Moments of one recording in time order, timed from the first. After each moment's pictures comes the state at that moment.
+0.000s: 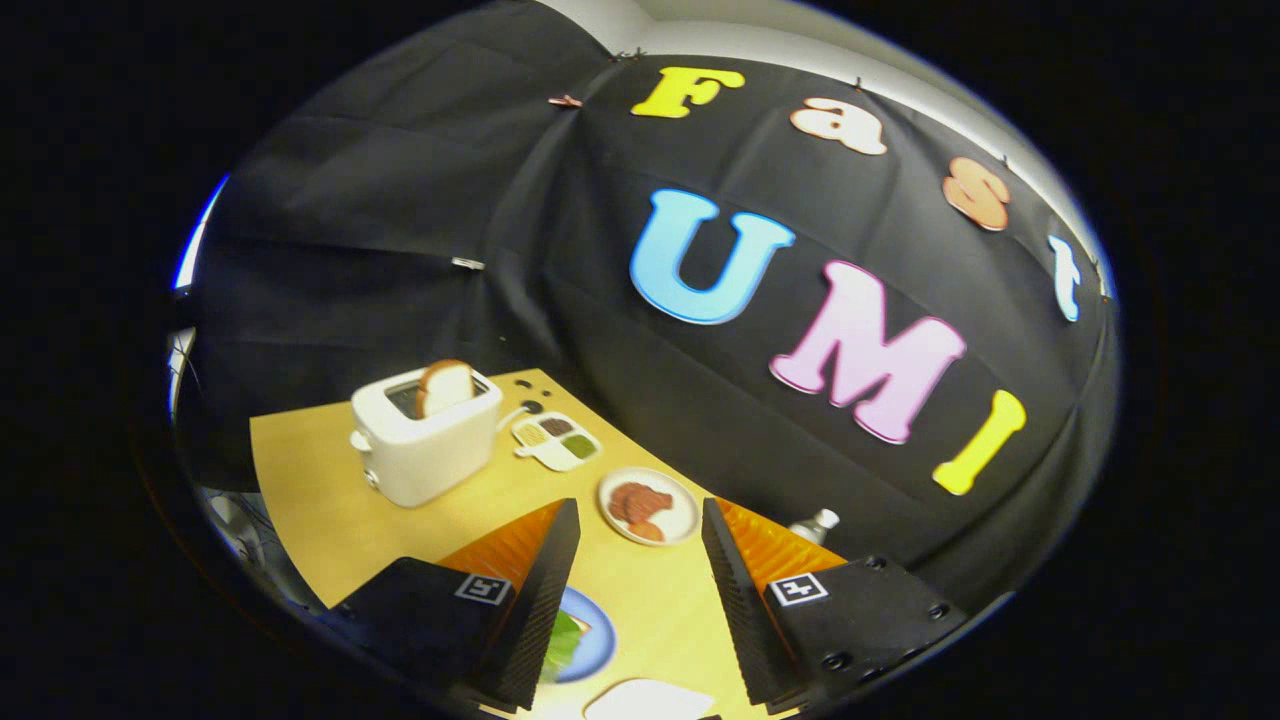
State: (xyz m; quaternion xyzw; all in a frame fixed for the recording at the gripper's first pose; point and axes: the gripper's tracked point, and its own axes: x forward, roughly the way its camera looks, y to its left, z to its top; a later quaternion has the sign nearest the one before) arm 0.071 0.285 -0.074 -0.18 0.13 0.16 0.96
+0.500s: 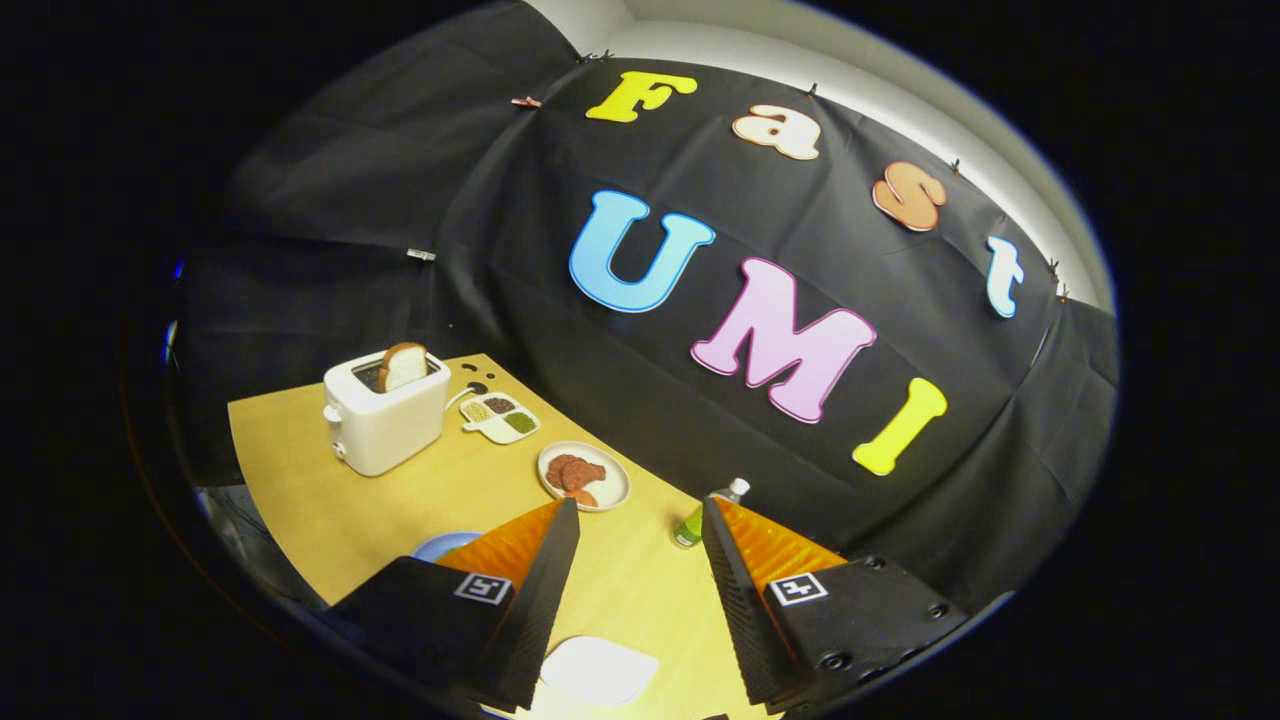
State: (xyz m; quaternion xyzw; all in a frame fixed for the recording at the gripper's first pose) arm 0.007 0.219 -0.044 -0.21 0.13 0.08 0.97
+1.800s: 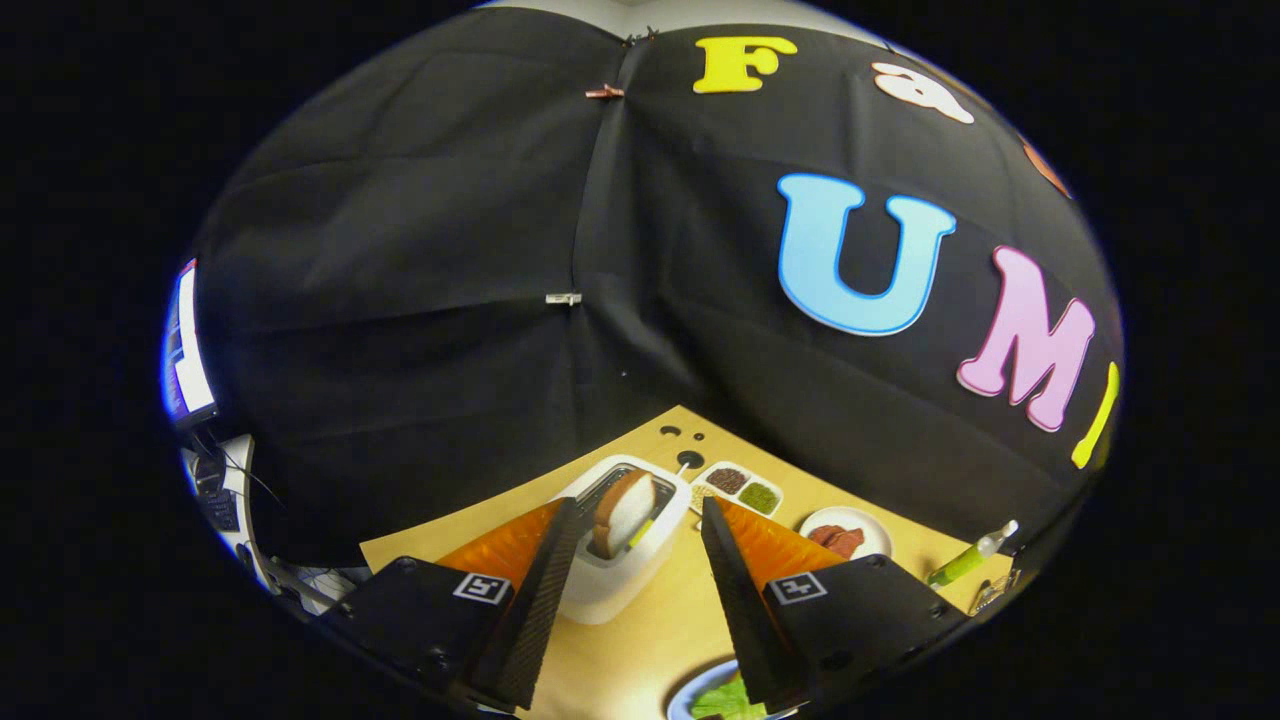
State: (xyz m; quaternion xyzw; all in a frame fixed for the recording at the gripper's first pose) arm 0.124 0.595 -0.084 -0.06 0.21 0.31 0.93
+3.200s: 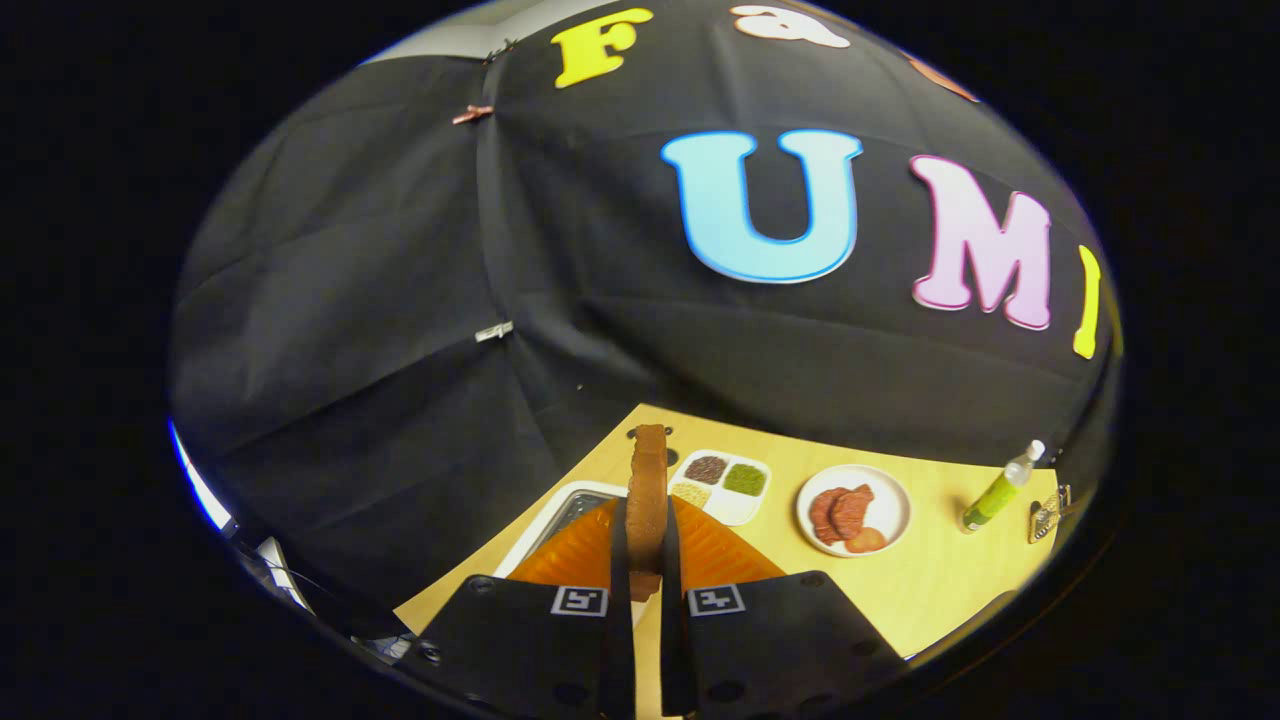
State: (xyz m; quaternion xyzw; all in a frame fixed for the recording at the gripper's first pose) arm 0.171 0.508 -0.065 0.08 0.23 0.22 0.94
